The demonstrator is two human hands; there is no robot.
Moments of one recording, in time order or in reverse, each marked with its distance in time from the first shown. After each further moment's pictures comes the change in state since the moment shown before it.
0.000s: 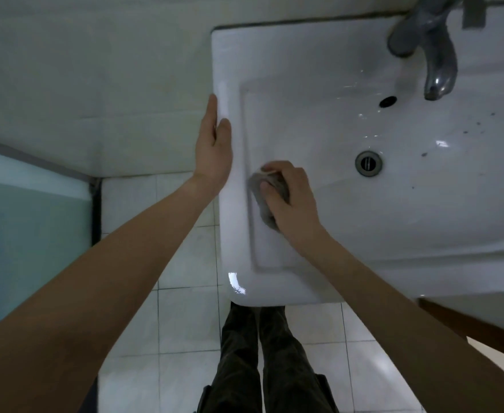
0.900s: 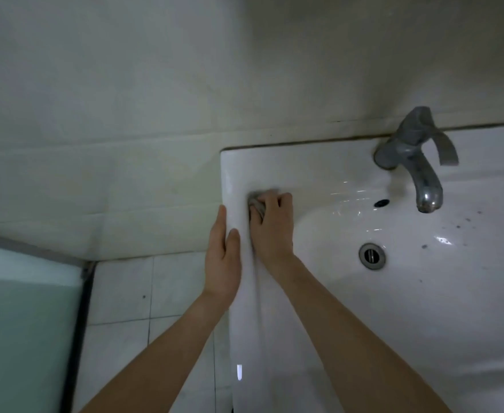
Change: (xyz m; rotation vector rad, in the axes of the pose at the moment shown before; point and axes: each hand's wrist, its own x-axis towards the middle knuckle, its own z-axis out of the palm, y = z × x) left_hand 0.001 0.003 -0.004 0.047 0.000 -0.040; right_hand 0.152 -0.010 0.051 -0.310 0.325 -0.121
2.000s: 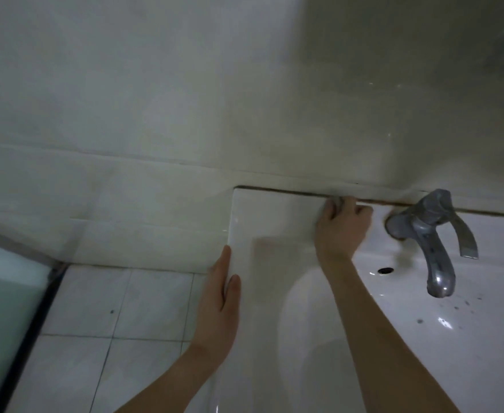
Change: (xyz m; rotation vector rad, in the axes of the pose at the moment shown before) left_hand 0.003 -0.003 0.001 0.013 0.079 0.018; right_hand 0.120 0.032 -0.051 -0.283 0.375 0.084
